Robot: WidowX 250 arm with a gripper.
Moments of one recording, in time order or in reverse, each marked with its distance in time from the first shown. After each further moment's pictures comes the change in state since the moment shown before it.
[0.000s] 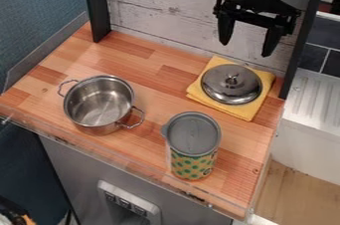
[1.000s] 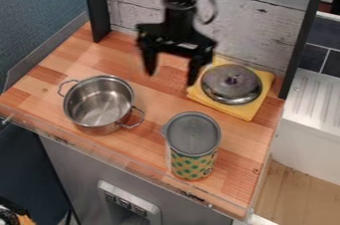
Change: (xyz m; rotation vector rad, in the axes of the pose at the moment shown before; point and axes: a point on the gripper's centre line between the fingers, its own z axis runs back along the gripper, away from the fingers) arm -0.082 0.095 -0.023 0.052 0.087 0.176
